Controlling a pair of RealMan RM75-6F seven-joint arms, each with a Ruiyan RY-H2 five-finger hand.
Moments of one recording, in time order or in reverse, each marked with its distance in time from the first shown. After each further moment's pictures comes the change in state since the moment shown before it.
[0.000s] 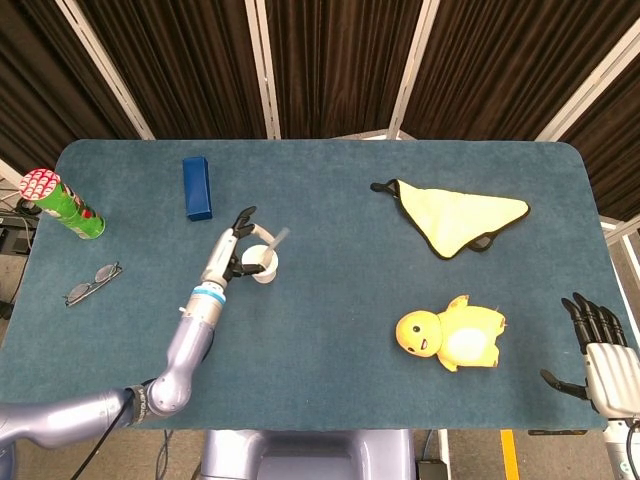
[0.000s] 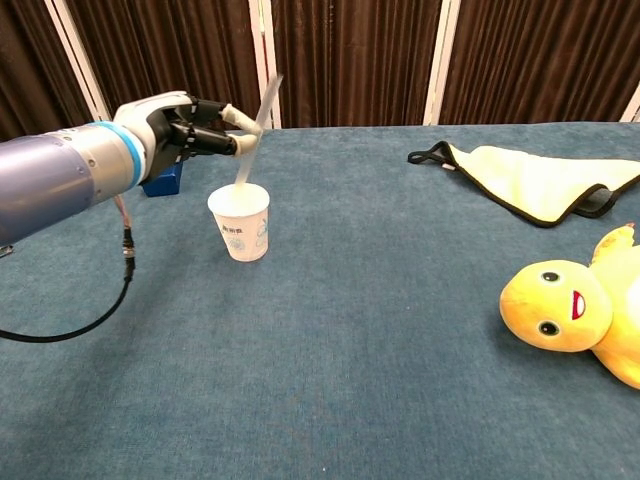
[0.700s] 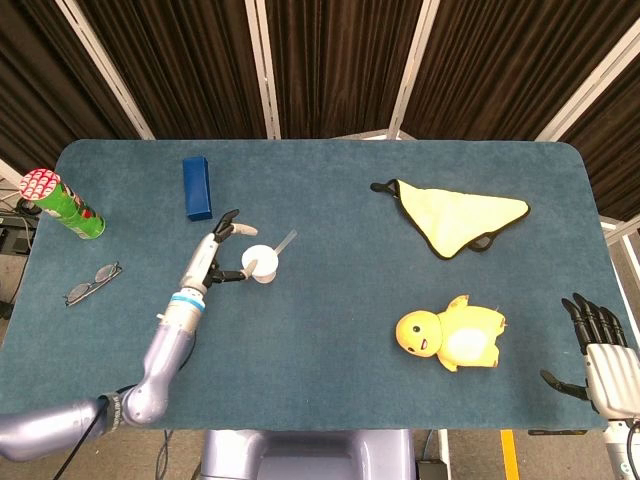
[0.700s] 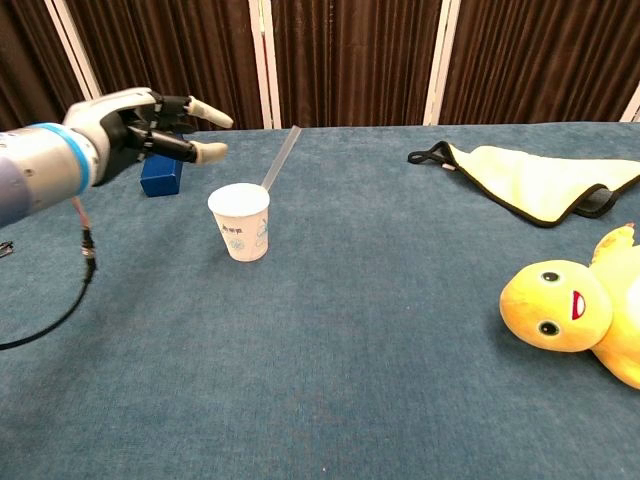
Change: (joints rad) left arm 0.075 0.110 0.088 -0.076 0.129 0.027 -0.026; right arm -0.001 0.000 -0.001 0.001 -0.003 0.002 0.002
